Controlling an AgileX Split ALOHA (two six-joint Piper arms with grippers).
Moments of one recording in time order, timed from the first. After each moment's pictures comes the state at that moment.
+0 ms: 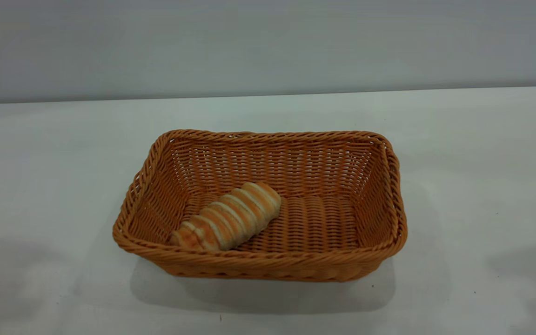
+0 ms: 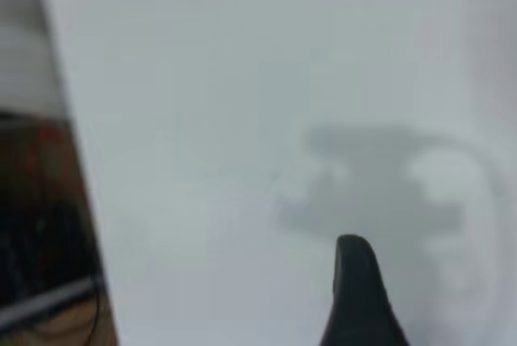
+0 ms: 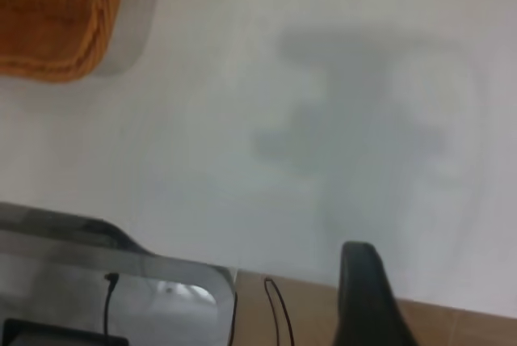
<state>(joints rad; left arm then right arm) -0.18 1.25 -1.24 0.28 1.09 -0.04 0.12 1.24 -1.12 0.04 1.21 -0.07</state>
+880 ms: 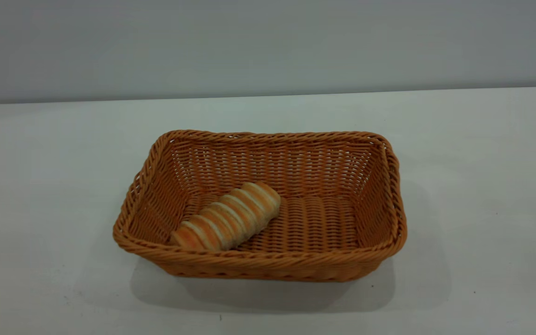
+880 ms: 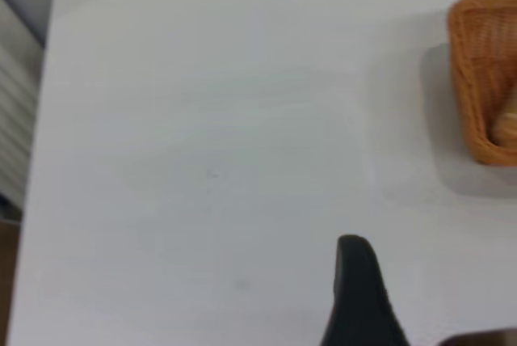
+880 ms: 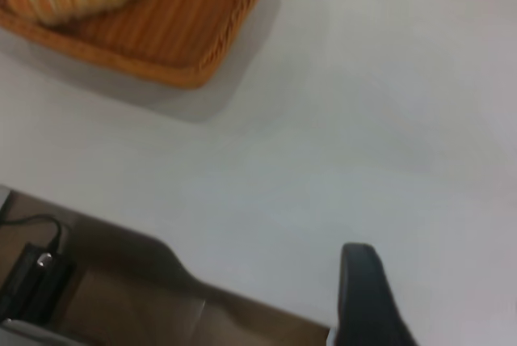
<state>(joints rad) -0.18 0.32 -0.83 0.12 1.17 -0.05 0.12 0.34 -0.72 0.15 1.24 -0.20</state>
